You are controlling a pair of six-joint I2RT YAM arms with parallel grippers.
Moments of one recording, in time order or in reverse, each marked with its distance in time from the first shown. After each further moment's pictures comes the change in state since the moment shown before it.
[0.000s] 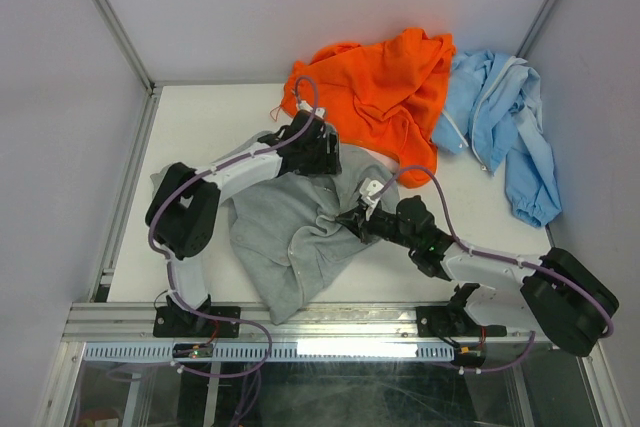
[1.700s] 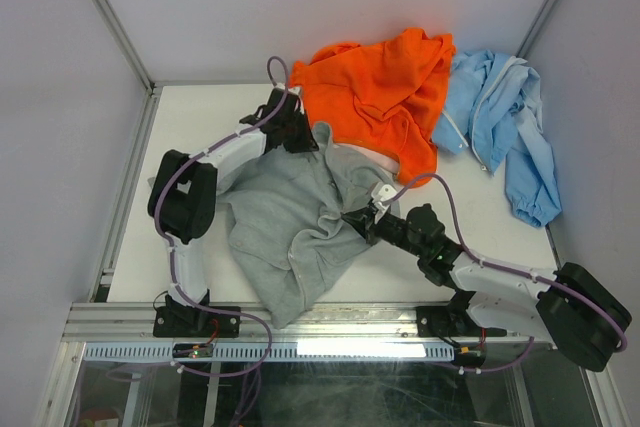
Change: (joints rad) left arm 0.171 0.116 0.119 0.016 0.125 -0.024; right arm 0.018 -0.103 -0.072 0.043 0.095 0.011
